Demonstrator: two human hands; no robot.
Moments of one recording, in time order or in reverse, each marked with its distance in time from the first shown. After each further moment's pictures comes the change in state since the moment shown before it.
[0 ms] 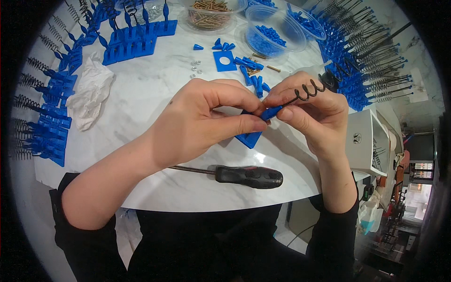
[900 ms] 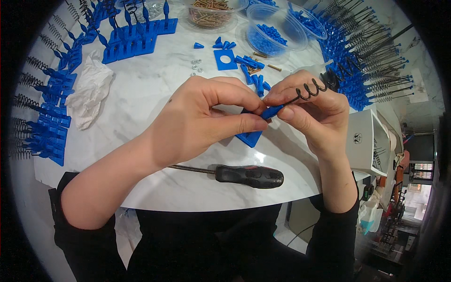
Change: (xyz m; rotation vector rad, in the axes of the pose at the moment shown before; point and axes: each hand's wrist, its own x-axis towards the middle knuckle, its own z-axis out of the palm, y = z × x) left_hand 0.000 0.001 0.000 0.001 0.008 0.016; right_hand 0.000 -0.001 0.002 0.027 0.003 0.004
